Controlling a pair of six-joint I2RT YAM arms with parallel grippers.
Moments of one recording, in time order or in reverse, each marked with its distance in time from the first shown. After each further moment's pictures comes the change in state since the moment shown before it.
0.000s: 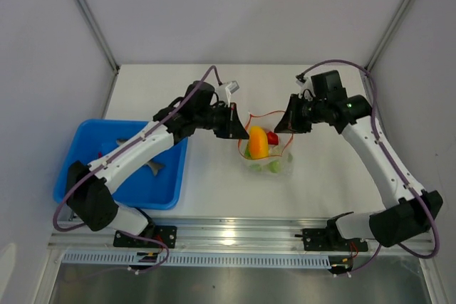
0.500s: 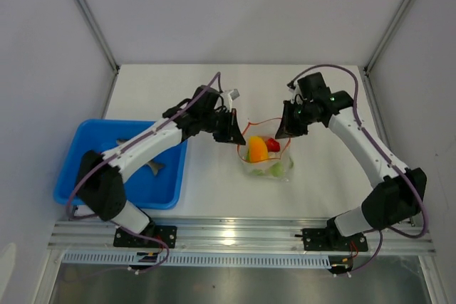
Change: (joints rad) left arm 0.016 0.106 -0.016 -0.051 -0.022 0.002; right arm 0.011 0.113 -0.055 -0.022 0.108 -0.071
